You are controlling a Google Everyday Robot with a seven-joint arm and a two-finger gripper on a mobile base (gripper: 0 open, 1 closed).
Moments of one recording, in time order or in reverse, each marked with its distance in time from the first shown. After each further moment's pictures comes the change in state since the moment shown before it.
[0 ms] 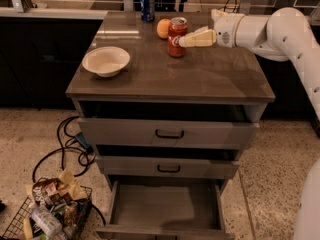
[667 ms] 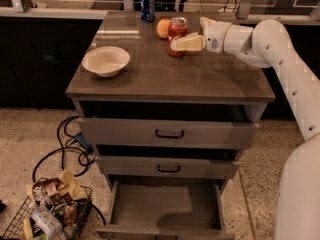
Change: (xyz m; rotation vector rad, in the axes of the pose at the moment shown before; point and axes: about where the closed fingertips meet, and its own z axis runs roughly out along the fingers) arm 0.022 0.002 0.036 -0.052 -0.058 0.058
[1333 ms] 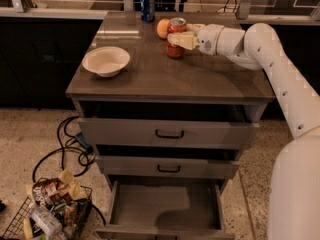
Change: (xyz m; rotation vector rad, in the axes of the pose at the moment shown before) arm 0.007 0.004 0.019 -0.028 -0.027 0.019
